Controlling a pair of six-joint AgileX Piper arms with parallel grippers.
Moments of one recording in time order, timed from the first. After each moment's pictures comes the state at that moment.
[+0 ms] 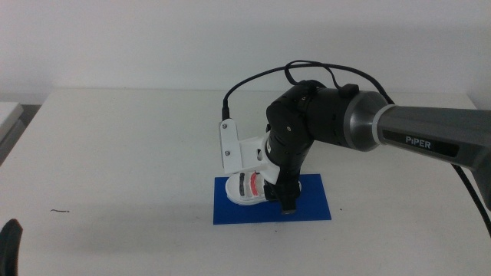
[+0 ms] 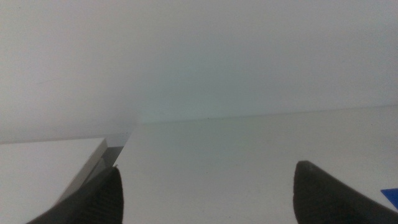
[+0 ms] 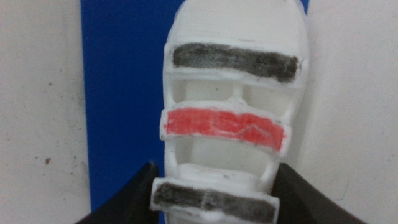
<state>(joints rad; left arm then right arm) 0.00 0.00 0.00 0.10 0.13 -0.05 0.70 2.10 -1.57 -0.15 0.86 -0.94</state>
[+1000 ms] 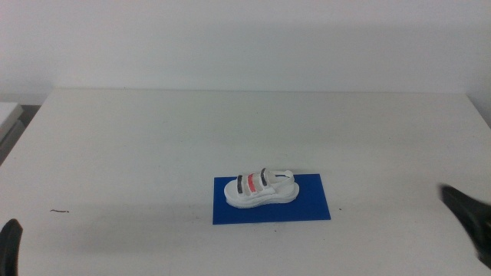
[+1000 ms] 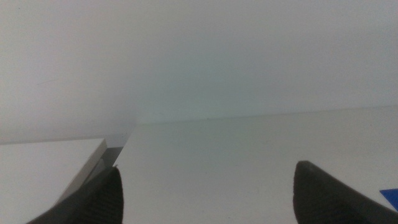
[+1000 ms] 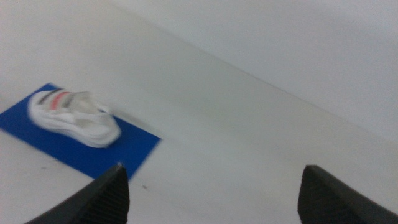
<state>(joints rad) 0.00 0.00 0.00 0.10 0.13 -0.05 0.36 0.64 -0.41 -0.15 0.23 -0.11</state>
